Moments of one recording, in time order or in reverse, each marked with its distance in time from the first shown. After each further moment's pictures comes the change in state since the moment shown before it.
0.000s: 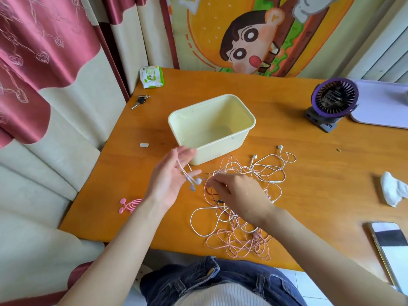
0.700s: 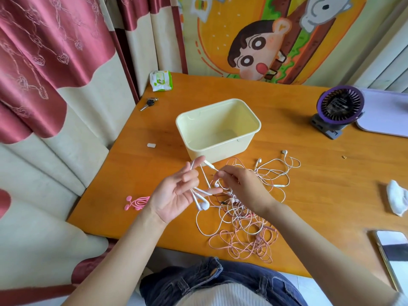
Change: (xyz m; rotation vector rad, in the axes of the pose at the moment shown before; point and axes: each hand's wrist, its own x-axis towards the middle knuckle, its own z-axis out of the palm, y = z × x) left_hand -0.022 -0.006 -0.017 -0.460 -0.556 -0.363; right_hand 0.011 0.013 0.002 0.308 0.026 0.037
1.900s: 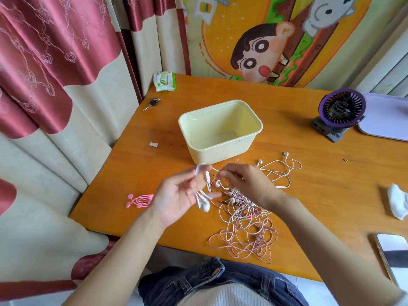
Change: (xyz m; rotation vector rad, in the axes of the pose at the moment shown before) left_hand -0.010 -0.010 0.028 0.246 0.190 0.083; right_hand 0.002 -0.001 -0.017 -0.077 -0.087 -0.062
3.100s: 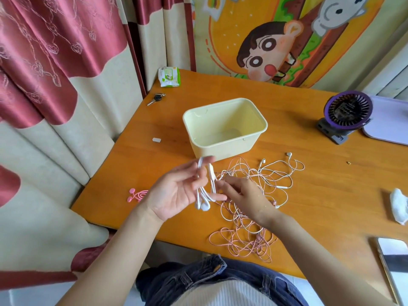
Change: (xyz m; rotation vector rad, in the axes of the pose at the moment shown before) left_hand -0.011 0.014 0.002 -0.030 -0.141 -0.042; right_hand -0.020 -0.013 0.026 0.189 -0.028 0.033
